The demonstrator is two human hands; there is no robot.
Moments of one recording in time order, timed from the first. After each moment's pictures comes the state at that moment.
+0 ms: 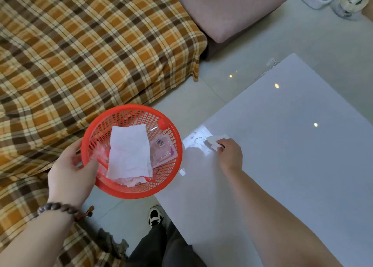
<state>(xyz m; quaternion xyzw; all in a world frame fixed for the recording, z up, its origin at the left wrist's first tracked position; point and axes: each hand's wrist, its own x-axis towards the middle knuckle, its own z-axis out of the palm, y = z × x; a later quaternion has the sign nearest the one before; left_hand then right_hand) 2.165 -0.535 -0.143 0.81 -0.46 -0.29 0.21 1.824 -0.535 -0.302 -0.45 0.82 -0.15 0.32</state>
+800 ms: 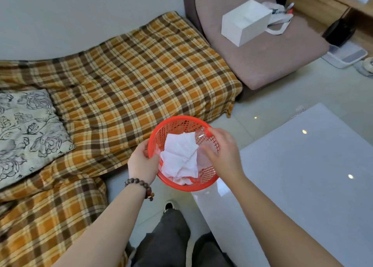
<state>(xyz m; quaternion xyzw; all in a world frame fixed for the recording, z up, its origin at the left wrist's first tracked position) 2.197 -0.530 -0.068 0.78 -0.42 -0.33 0.32 1.984 -0.547 -0.089 -0.63 0.62 -0.34 0.32</state>
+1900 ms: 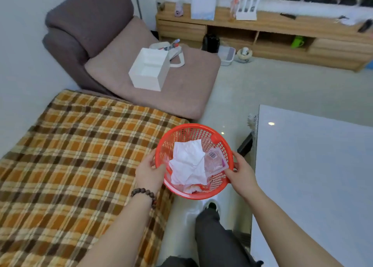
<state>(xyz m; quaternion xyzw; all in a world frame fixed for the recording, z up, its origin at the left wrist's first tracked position) 2.191 -0.935 -0.074 0.52 -0.65 -0.52 0.20 2.016 -0.762 -0.100 -0.17 0.80 -0.49 0.31</state>
